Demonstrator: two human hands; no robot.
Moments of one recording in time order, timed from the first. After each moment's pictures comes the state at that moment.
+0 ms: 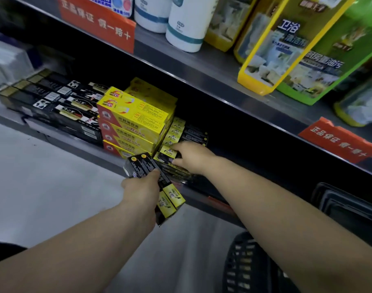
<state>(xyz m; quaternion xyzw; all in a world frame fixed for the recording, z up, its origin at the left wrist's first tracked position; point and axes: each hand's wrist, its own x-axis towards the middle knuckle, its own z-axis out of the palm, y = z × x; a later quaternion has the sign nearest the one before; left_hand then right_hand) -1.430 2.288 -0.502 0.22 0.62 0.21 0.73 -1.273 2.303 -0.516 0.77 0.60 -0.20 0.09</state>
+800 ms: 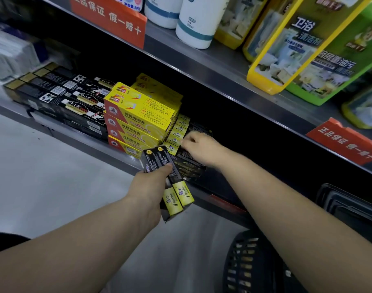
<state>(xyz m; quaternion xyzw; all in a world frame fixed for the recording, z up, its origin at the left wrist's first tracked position) -1.435 2.287 -0.493 0.21 0.56 0.19 0.77 -1.288 2.293 -0.479 0.83 0.45 -0.30 -0.09</state>
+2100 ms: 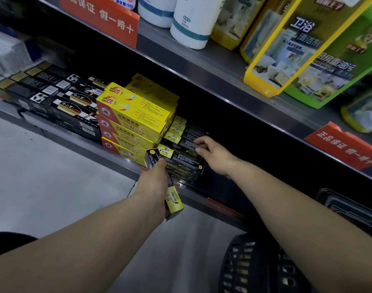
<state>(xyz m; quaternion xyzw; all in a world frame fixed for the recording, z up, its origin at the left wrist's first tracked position) -1.408 2.291 -0.498 0.20 0.59 0.20 0.76 -1.228 2.276 -0.521 0.82 0.42 -0.34 -0.19</state>
